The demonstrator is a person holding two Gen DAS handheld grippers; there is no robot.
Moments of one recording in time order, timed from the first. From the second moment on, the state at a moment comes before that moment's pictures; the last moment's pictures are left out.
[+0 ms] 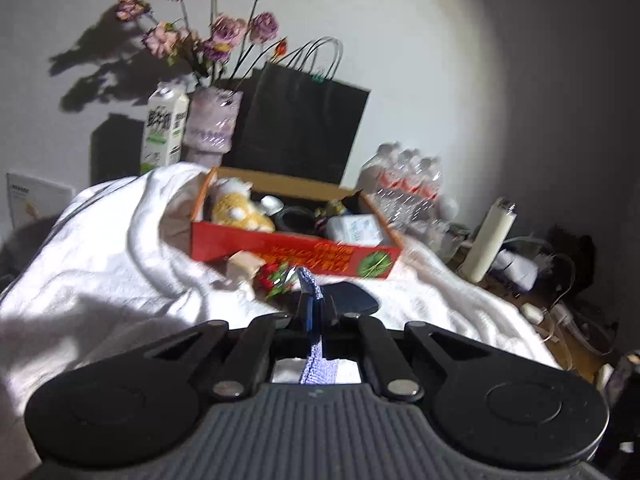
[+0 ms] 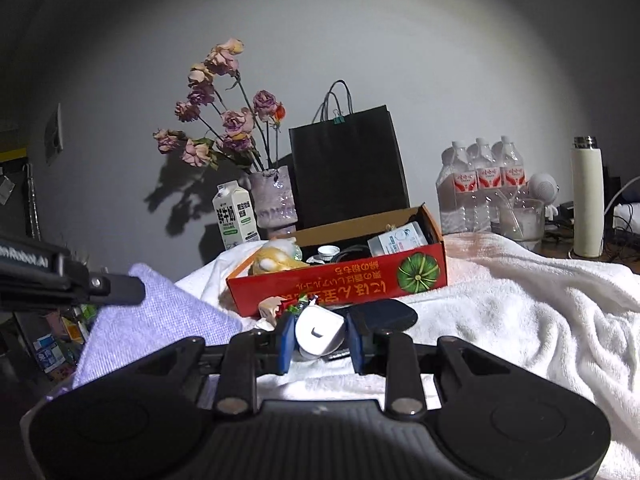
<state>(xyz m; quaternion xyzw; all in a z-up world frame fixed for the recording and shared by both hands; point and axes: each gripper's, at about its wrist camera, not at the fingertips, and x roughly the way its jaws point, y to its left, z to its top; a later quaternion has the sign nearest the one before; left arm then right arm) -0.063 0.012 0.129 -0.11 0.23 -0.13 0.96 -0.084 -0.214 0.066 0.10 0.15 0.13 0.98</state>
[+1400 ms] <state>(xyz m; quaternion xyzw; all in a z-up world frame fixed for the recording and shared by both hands) 0.316 -0.020 0.139 0.02 0.34 -0.01 0.94 0.334 -0.226 0.127 -0.01 0.34 0.06 0.94</state>
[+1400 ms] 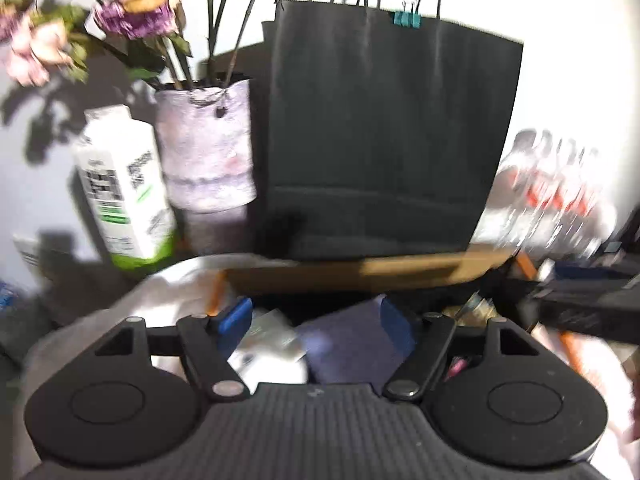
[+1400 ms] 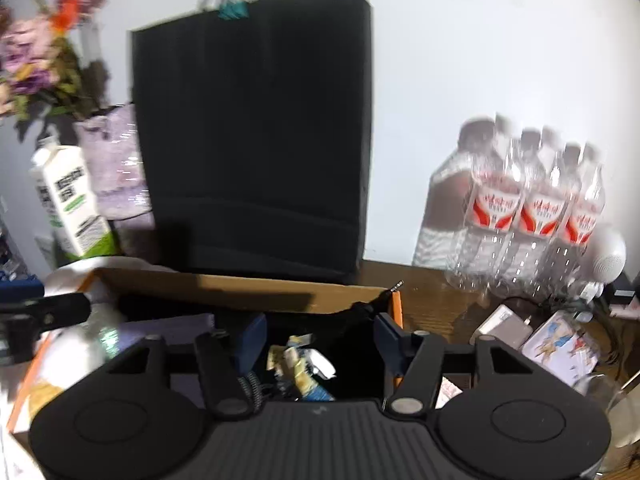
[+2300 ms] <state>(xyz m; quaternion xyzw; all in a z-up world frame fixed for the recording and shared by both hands) -0.049 0.035 0.056 -0.02 0.33 -0.04 0.94 -0.044 -0.205 0.058 -0.01 0.28 0.13 0.95</state>
